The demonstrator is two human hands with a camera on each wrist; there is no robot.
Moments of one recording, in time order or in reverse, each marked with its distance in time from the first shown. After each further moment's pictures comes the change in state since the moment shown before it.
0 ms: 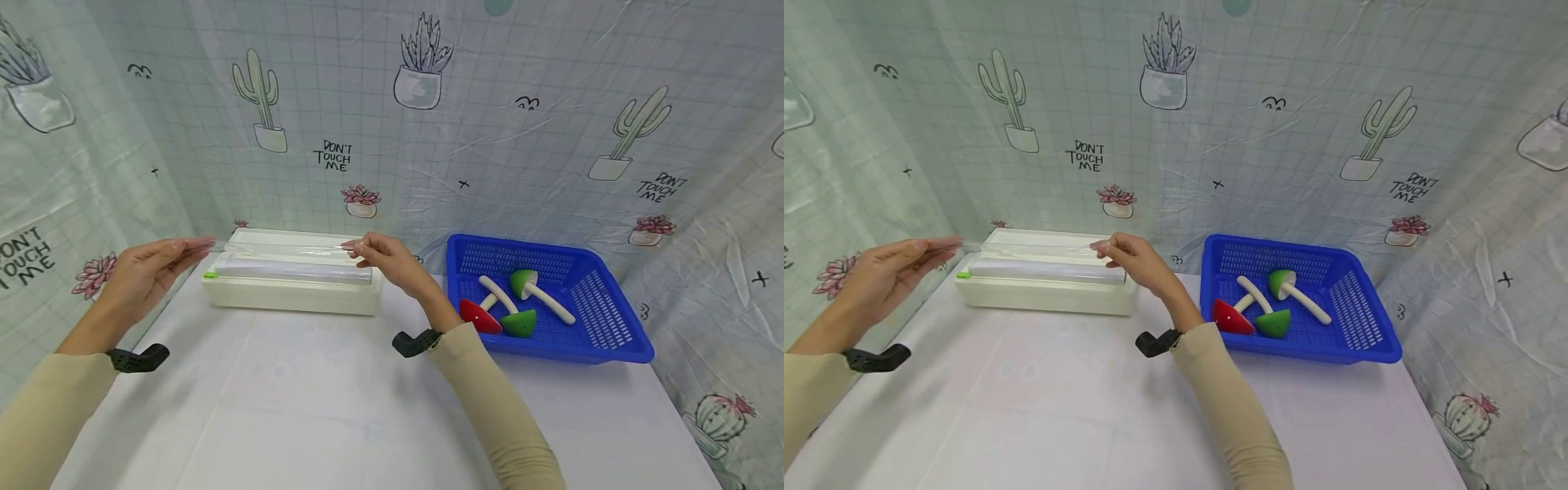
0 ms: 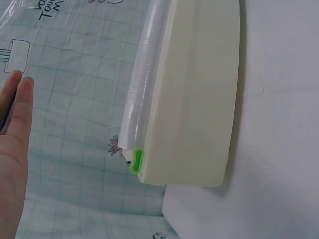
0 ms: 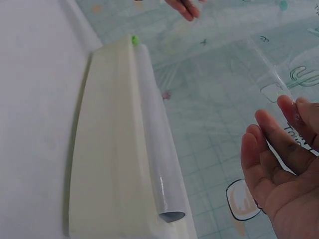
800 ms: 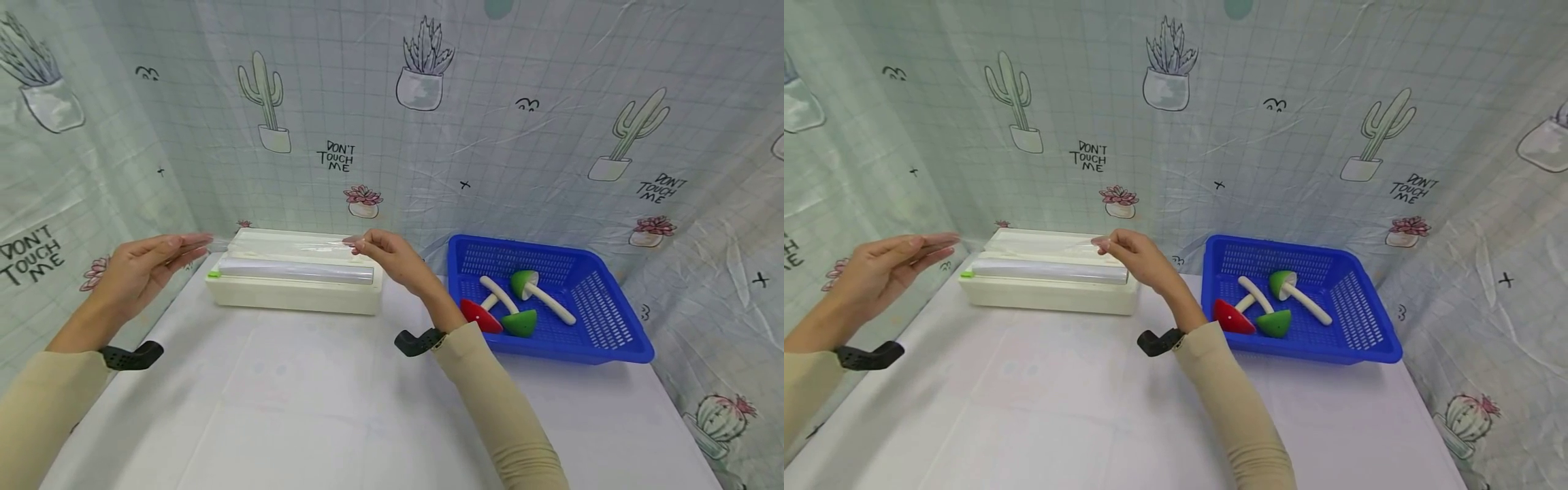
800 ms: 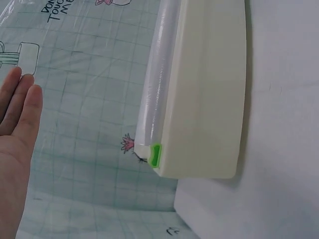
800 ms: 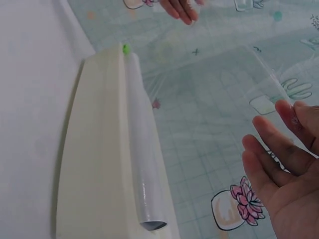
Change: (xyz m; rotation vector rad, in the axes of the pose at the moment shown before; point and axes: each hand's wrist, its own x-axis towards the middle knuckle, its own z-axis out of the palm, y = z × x) left_hand -0.001 0.012 0.006 0.026 -0.093 0.085; right_hand -0.005 -0.018 0.001 -0.105 0.027 -0.012
